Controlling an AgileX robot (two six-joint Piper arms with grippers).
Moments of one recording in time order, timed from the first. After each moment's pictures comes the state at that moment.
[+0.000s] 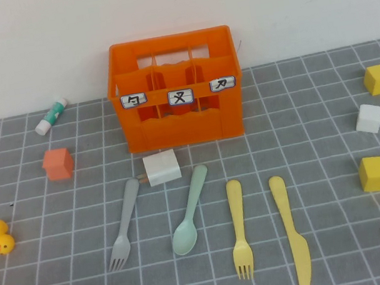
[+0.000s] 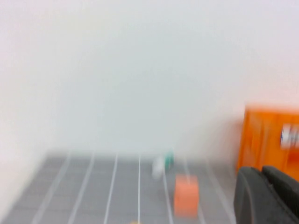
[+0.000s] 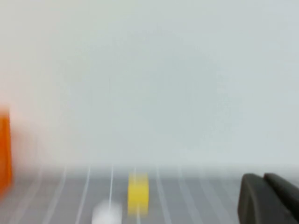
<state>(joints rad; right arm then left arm) -0.07 -0.01 0.03 0.00 -0.03 -0.05 -0.02 -0.01 0.03 -0.06 -0.03 -0.11</state>
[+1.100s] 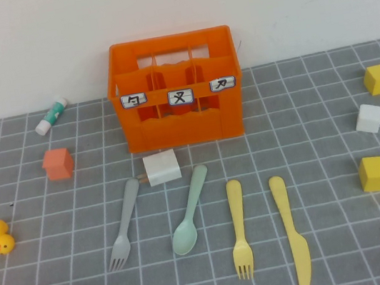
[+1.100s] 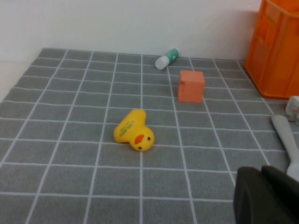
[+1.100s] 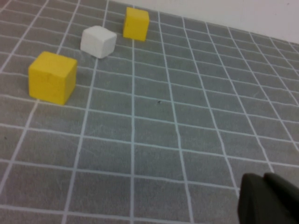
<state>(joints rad) -0.07 -0.01 0.03 -0.10 0.40 -0.16 -0.02 -0.01 0.03 -0.06 0.24 -0.11</state>
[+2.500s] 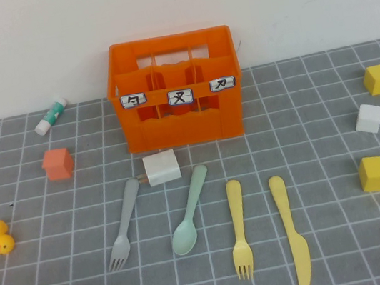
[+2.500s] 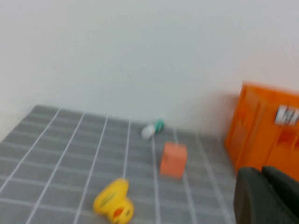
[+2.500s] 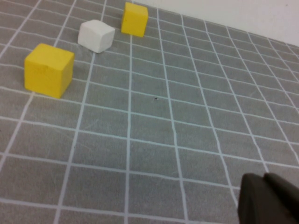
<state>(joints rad) -0.07 -0.01 0.03 -0.12 0.41 -0.17 -0.02 -0.01 0.03 -0.11 0.02 -0.19</state>
